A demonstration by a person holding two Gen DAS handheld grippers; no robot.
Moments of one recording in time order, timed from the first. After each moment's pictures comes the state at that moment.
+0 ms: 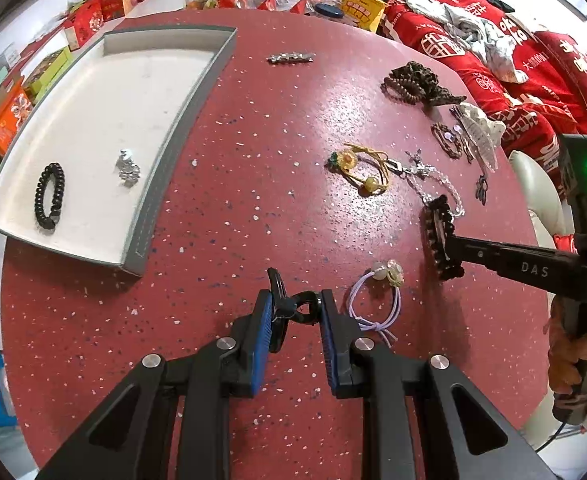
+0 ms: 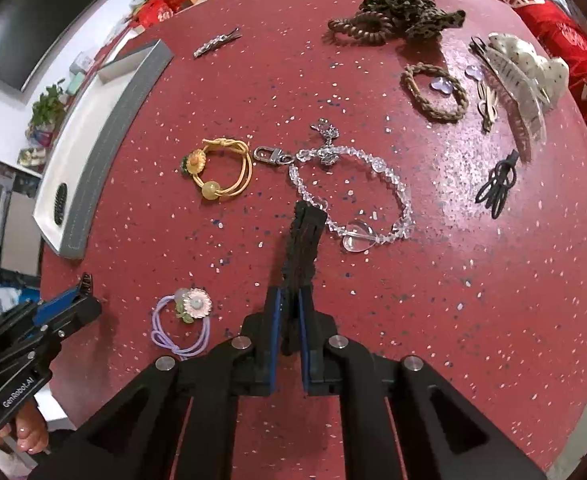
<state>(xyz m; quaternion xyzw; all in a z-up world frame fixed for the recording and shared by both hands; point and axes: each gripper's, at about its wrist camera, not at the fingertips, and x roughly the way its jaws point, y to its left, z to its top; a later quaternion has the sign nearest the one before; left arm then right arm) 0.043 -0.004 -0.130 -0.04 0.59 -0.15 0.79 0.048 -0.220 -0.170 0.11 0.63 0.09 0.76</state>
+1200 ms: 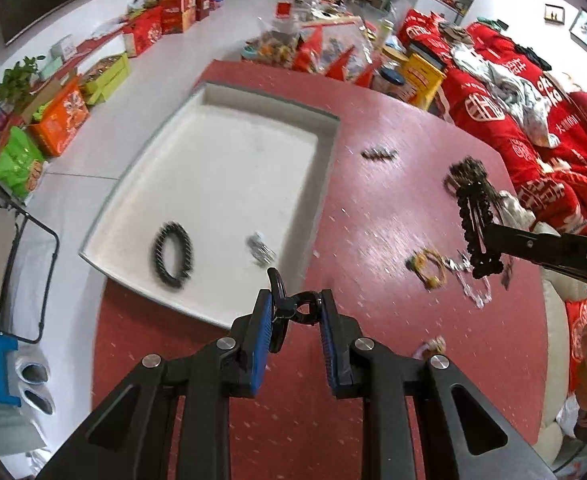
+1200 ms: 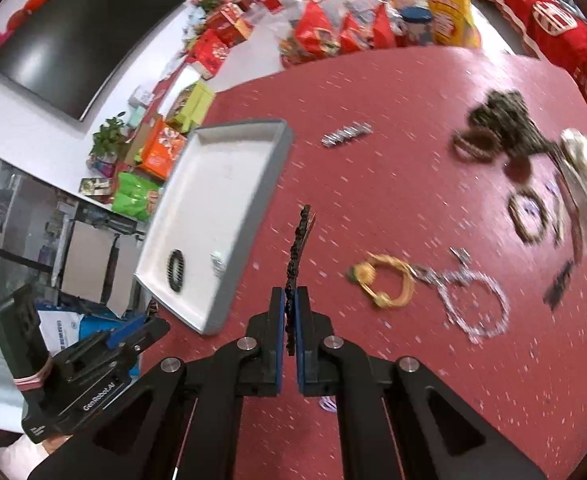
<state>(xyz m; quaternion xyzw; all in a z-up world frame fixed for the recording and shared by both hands) 0.082 0.091 -0.068 -0.08 0.54 -0.07 0.84 0.111 -0.132 -0.074 0.15 0.57 0.18 0.79</state>
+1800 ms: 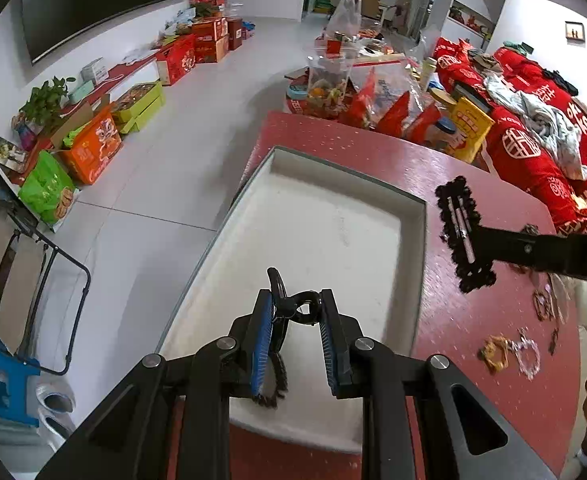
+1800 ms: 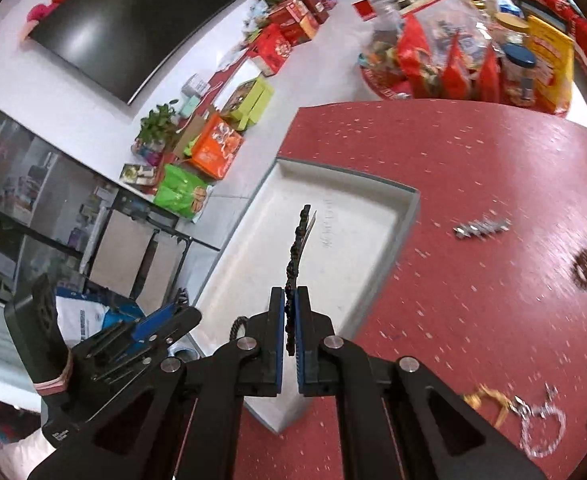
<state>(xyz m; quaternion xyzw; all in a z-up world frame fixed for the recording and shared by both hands) 0.168 0.156 -0.074 -0.07 0.49 -0.01 0.87 0.204 -0.029 -0.075 0.14 0.55 0.28 0.78</state>
